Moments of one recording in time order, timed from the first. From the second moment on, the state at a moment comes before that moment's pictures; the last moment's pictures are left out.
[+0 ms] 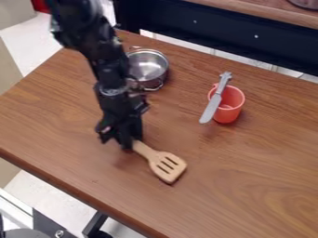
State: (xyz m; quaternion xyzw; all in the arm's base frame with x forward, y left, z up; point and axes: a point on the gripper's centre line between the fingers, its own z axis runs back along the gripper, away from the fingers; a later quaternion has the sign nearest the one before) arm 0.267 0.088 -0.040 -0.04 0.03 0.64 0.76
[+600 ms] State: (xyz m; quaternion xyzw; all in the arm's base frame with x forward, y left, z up) arm 0.303 0.181 0.010 -0.01 -0.03 0.65 0.76
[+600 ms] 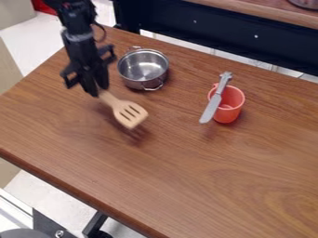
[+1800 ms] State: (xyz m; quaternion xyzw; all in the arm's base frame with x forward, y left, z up) arm 0.391 0.197 0.026 -0.01 -0.01 0.76 0.65
